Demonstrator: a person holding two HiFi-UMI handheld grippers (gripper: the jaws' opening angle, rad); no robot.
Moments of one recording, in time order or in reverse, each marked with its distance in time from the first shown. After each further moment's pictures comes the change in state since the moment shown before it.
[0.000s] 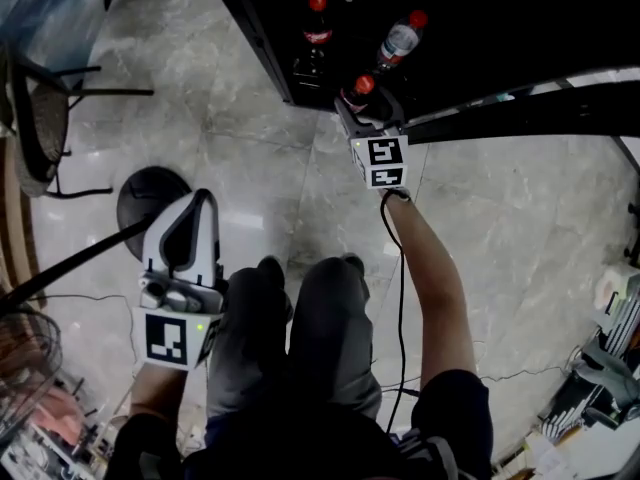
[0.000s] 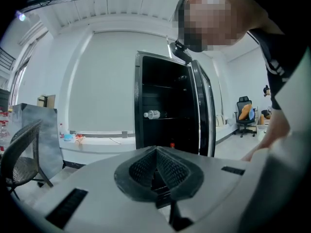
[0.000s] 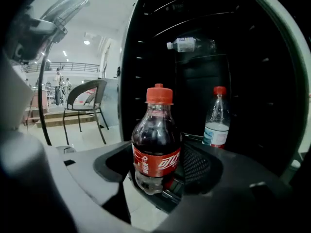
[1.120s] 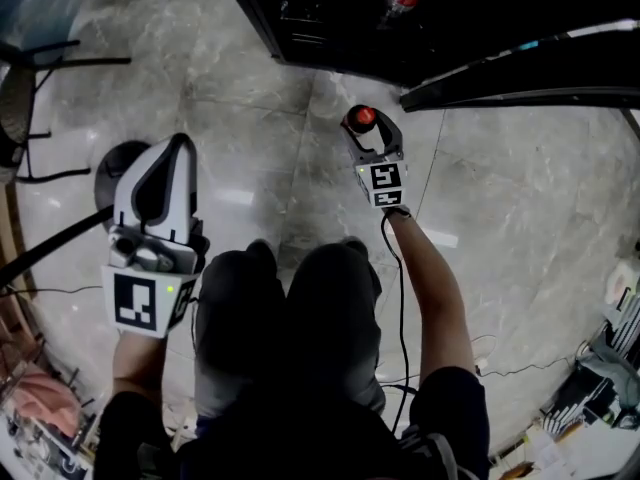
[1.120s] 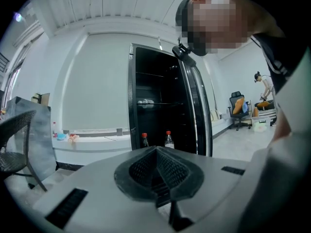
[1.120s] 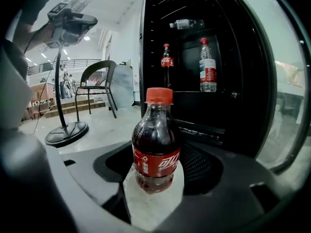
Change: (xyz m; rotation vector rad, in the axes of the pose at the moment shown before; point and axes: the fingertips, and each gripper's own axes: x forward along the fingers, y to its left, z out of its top) left arm 0.026 -0.002 -0.113 0.062 -0.019 -0.041; right arm -0.046 0.047 -0.234 0.032 0.098 0.054
